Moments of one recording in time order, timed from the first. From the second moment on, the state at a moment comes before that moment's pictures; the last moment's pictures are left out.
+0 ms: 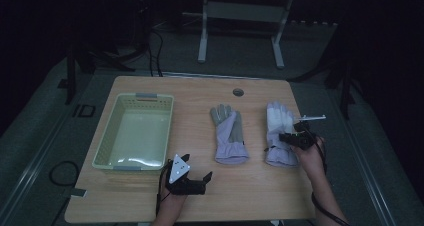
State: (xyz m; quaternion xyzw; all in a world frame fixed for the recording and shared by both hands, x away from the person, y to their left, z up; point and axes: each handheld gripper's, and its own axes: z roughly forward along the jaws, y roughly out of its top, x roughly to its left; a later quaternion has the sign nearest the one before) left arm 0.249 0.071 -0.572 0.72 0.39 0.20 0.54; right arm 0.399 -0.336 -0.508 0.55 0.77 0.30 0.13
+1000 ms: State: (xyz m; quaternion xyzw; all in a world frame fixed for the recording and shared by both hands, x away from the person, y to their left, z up) left arm 0.249 0.071 -0.572 0.72 0.39 0.20 0.54; right arm 0.389 -0.291 -0.408 0.50 0.77 0.35 0.15
